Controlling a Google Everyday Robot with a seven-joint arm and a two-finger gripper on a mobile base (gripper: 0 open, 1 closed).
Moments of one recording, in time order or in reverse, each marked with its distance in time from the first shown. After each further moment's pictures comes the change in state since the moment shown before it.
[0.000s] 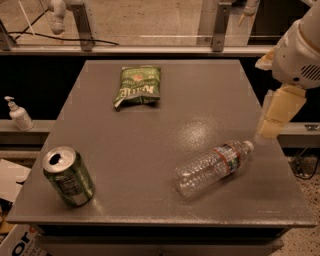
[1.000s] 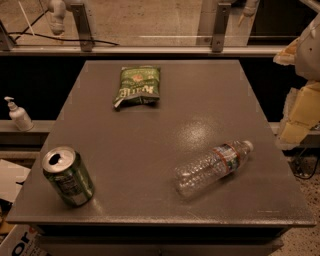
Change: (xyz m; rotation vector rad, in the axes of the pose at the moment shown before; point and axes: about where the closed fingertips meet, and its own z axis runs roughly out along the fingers) arm 0.011 0.021 -0.037 0.025 0.045 0.003
